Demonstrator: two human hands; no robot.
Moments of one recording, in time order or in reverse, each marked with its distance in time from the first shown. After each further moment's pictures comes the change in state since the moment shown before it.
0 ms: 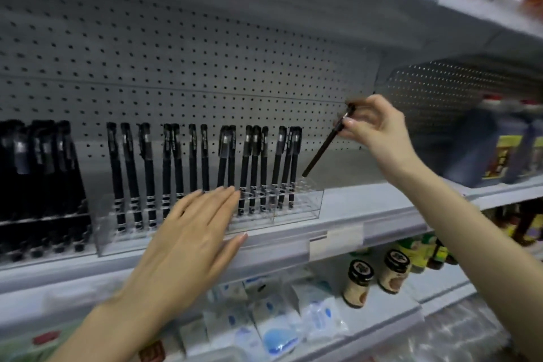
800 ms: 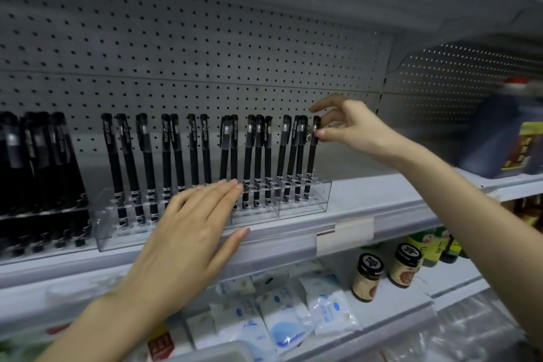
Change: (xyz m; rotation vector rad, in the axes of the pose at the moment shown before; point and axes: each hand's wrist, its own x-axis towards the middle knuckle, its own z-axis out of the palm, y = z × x) left_hand 0.000 -0.003 0.008 -0.025 -0.022 -0.010; right_hand 0.020 0.013 0.020 -0.425 -0.453 0.049
